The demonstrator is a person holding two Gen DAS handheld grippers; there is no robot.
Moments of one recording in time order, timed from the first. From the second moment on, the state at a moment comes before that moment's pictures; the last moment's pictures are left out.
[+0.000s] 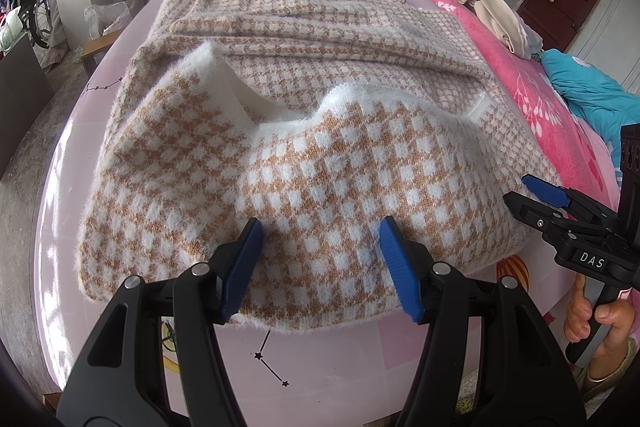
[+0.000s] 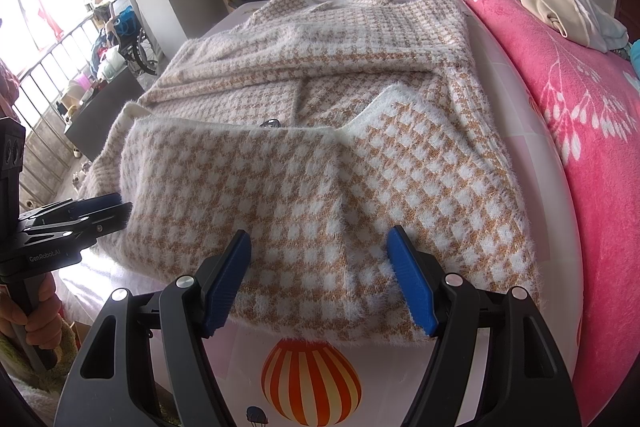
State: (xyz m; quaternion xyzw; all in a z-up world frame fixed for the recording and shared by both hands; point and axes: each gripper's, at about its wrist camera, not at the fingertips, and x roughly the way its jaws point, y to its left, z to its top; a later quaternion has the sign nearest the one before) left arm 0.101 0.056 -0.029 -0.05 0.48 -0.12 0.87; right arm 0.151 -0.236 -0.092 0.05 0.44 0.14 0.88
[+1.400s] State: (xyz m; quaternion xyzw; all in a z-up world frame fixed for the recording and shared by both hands) left arm 0.102 0.056 -0.030 -0.05 0.48 -0.12 0.87; right arm 0.150 -0.236 -0.092 0.05 0.44 0.14 0.88
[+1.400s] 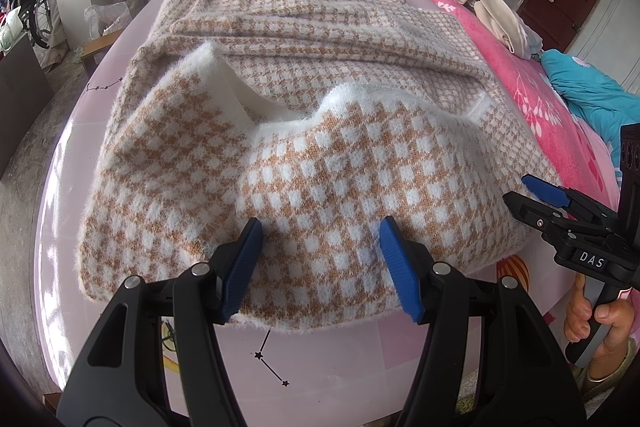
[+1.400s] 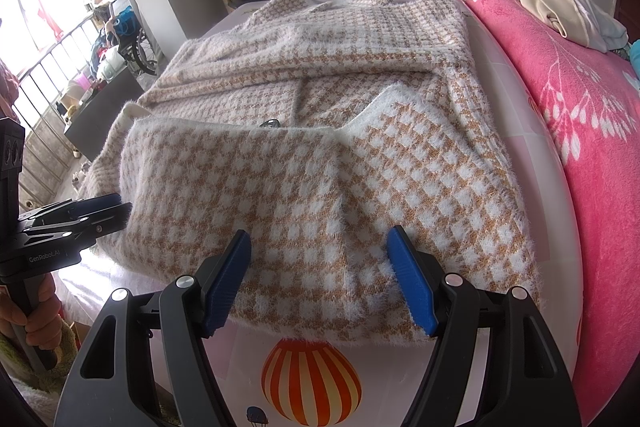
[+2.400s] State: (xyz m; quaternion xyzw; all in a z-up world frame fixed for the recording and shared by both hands) left arm 0.022 0.147 -0.039 -0.20 0.48 -0.10 0.85; right arm 0.121 -0.317 -0.100 0.23 0.47 0.12 0.84
